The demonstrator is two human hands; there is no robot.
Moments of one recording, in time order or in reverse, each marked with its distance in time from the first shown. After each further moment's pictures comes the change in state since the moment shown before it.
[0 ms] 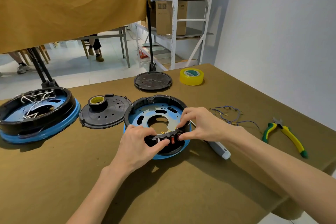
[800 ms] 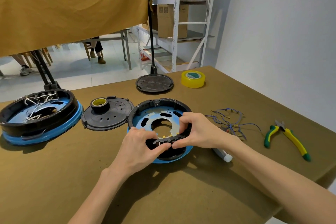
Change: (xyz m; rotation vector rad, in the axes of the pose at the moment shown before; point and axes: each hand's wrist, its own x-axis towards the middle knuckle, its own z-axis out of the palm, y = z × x) left_hand -0.001 -0.009 -0.002 0.008 -0.078 -0.019; right_hand 0.000 -0.017 0.016 0.011 0.077 0.036
